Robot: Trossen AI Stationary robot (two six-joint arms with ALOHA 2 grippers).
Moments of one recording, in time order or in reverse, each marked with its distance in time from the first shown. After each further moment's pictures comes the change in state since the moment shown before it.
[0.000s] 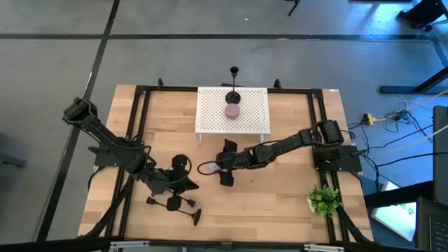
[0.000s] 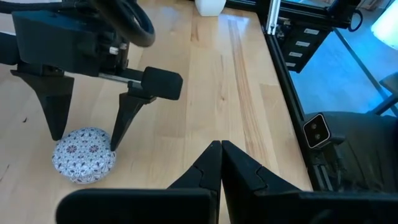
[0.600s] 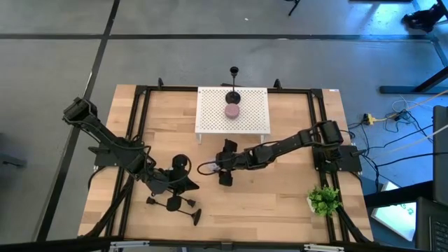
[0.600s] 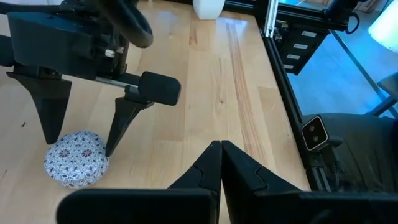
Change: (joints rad) left arm 0.000 0.000 0.000 0.012 0.000 0.008; right arm 0.006 0.007 0.000 0.022 0.034 0.019
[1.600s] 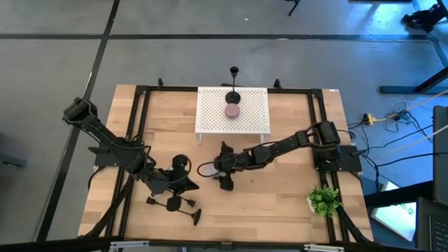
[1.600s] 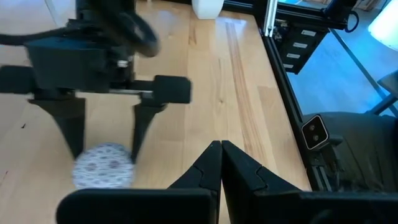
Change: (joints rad) left arm -0.001 0.000 0.000 0.000 0.004 0.008; right arm -0.003 0.032 0.001 0.053 -0.196 -0.008
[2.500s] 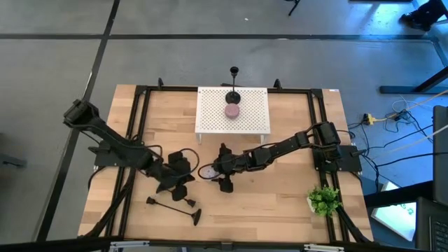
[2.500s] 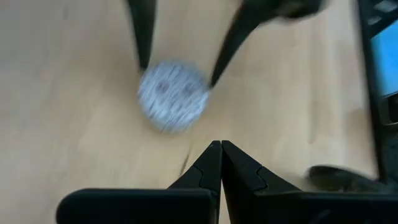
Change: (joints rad) left arm 0.109 0.036 -0.117 -0.112 0.092 -0.258; right arm 0.011 0.002 -0.002 0.058 -0.007 -0.023
